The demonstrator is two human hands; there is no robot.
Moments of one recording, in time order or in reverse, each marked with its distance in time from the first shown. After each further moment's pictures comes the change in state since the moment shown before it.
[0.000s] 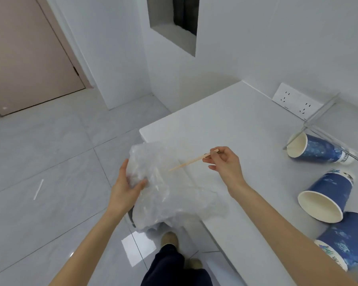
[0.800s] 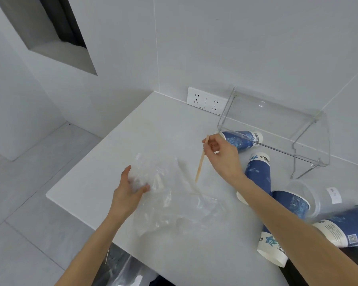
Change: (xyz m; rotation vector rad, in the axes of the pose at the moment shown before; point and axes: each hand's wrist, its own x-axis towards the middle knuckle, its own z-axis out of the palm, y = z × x) left_hand 0.082 0.099 0.160 0.140 -0.463 0.170; right_hand 0.054 -0.033 -0.145 -0.510 0.500 -0.230
